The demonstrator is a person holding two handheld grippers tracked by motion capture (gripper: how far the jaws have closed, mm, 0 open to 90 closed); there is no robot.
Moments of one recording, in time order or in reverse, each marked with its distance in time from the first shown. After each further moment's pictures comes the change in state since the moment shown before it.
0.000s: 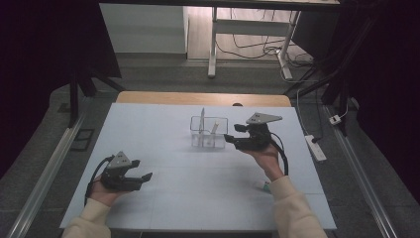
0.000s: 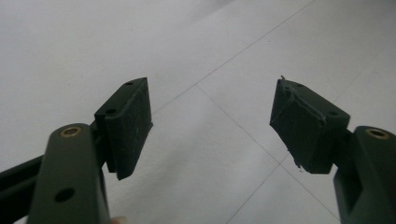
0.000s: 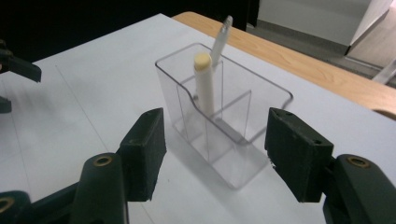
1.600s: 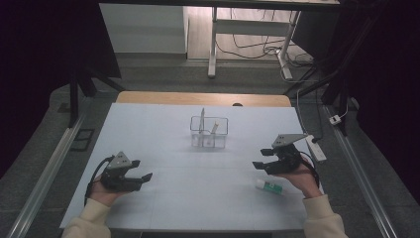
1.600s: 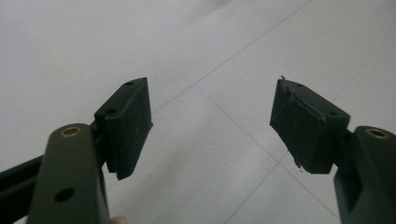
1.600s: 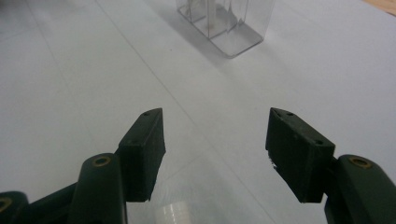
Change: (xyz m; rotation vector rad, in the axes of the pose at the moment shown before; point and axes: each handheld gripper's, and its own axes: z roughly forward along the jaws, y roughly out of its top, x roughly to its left) left arm -0.001 0.000 0.000 -0.001 -0.001 0.007; right arm -0.017 -0.055 -0.073 0.255 0.046 -0.079
